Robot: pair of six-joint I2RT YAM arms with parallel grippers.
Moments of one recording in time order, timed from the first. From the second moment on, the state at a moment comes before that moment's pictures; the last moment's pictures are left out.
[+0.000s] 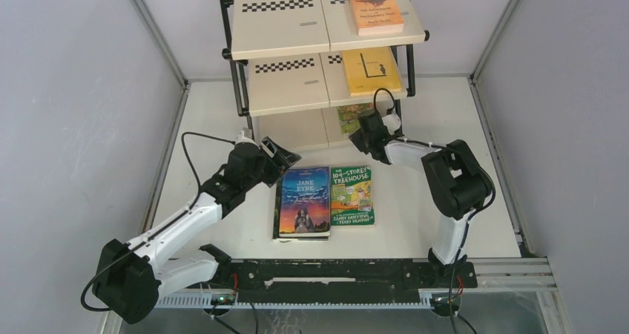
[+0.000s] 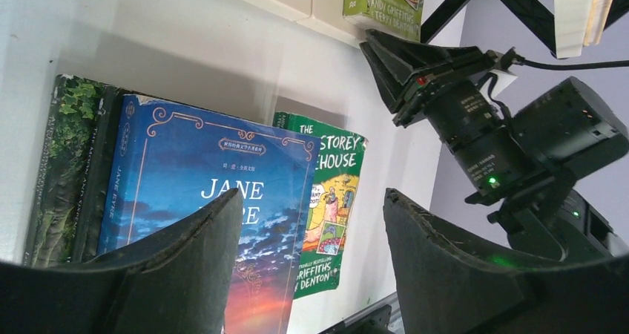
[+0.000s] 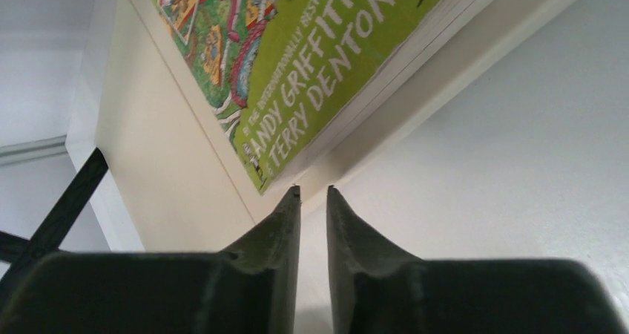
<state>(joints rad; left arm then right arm) -0.54 1.05 0.64 -0.11 -0.02 -1.13 0.47 1.87 1.08 0.03 0.22 1.22</state>
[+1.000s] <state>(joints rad) -0.70 1.06 0.69 -0.27 0.13 -1.04 0.60 1.29 0.68 -0.35 0.18 0.86</state>
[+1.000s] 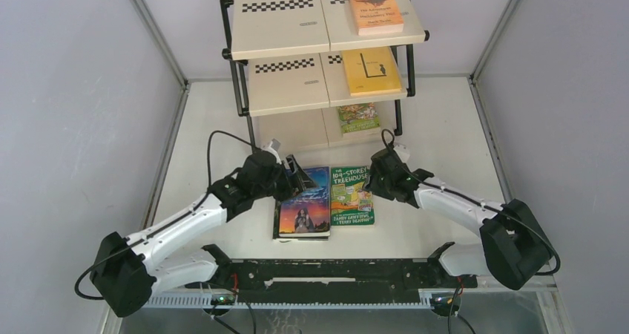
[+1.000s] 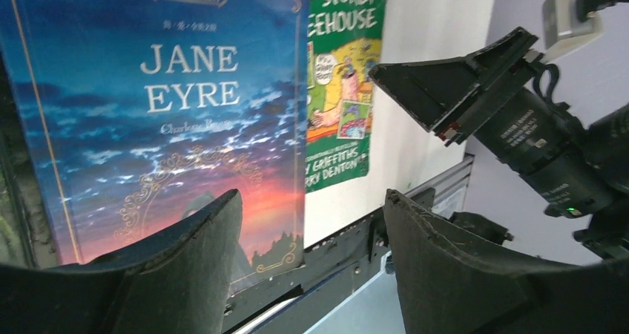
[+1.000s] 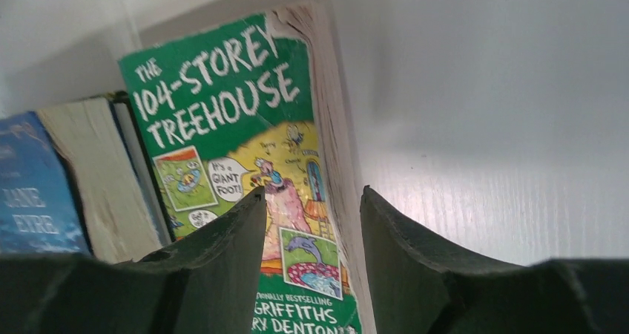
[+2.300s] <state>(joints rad) -0.76 1.25 0.64 -0.16 0.09 -1.05 0.59 1.25 0.53 -0.14 -0.15 0.84</state>
